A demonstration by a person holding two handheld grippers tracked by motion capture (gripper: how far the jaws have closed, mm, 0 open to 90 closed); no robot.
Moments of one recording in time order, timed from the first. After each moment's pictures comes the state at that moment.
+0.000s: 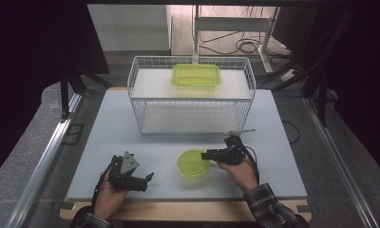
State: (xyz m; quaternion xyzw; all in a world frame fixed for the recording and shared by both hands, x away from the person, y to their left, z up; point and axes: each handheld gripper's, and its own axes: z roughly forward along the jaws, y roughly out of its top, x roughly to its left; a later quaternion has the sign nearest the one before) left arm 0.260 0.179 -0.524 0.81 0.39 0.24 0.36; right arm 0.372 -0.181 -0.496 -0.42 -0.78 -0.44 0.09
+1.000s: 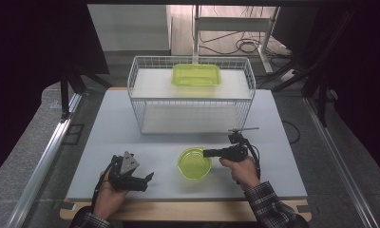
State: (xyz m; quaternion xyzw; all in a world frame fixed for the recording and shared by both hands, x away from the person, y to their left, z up) left arm 0.260 0.179 -0.523 0.81 0.39 0.24 0.36; right arm 0.376 -0.190 -0.487 -0.45 -0.74 -0.46 0.18
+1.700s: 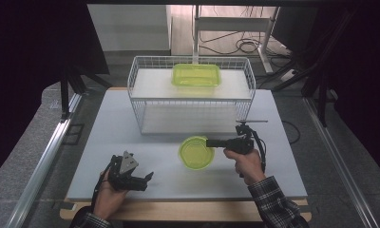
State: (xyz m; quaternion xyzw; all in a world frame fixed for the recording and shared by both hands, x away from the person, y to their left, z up) left arm 0.260 0.180 -0.523 0.81 0.39 0.25 0.36; right arm 0.380 -0.199 -0.451 -0.44 -0.72 -0.51 0.18
